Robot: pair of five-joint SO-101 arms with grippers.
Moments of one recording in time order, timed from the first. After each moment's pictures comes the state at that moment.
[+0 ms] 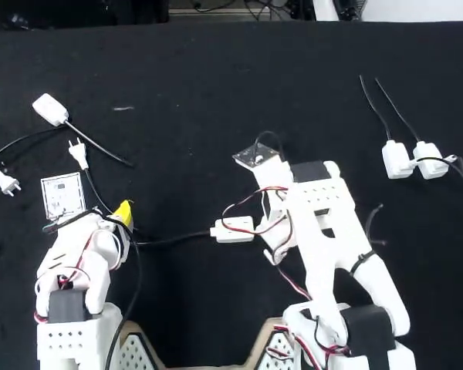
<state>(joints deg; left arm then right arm) -8.8 -100.8 88.6 55.7 5.4 -9.6 -18.9 42.6 82.7 25.1</state>
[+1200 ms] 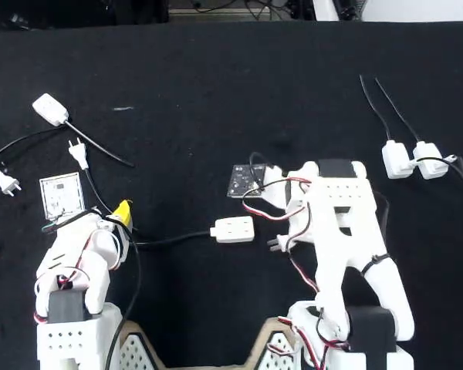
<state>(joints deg) -9.1 -100.8 88.6 55.7 5.3 -0.4 -18.9 42.0 74.9 78.8</state>
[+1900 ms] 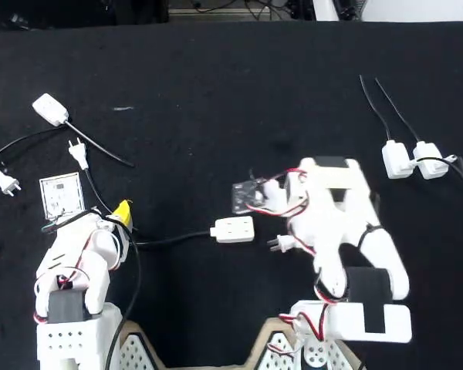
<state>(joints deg) -9.1 -100.8 88.6 55.7 5.3 1.9 -4.2 41.2 71.2 91.5</state>
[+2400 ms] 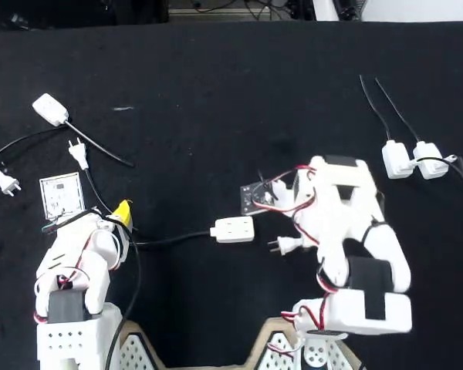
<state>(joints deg) -9.1 -100.8 88.6 55.7 5.3 5.5 -0.9 40.0 70.1 97.1</state>
